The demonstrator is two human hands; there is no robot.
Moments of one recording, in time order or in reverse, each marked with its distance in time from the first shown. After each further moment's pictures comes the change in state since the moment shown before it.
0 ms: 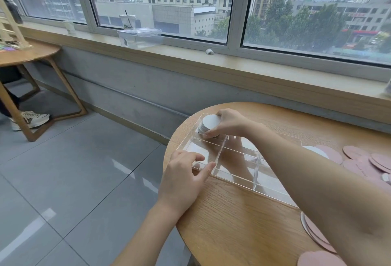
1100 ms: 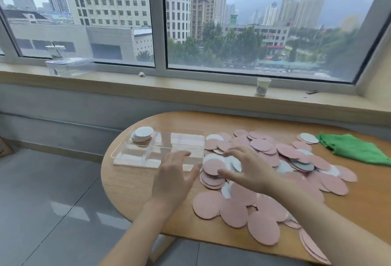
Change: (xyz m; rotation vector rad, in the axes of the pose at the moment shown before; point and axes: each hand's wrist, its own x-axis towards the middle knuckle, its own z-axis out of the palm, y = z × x) left_hand -0.070 0.161 0.035 -0.052 -0.124 0.195; right_hand -0.350 0.107 -0.059 -0.082 0.302 0.044
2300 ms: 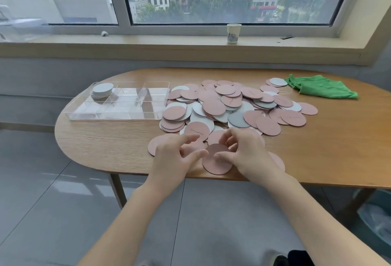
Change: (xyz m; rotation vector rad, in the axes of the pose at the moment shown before) left_hand -0.100 0.073 0.074 -0.274 -0.183 -0.059; right_hand -0.138 0.053 0.029 0.386 0.157 0.279
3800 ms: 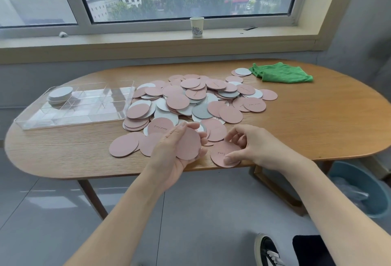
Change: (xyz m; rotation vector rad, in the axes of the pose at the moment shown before) left_hand 0.003 0.067 0.062 -1.073 -0.265 -0.561; right_hand -0.033 0.053 -0.089 -0.101 -0.137 0.162
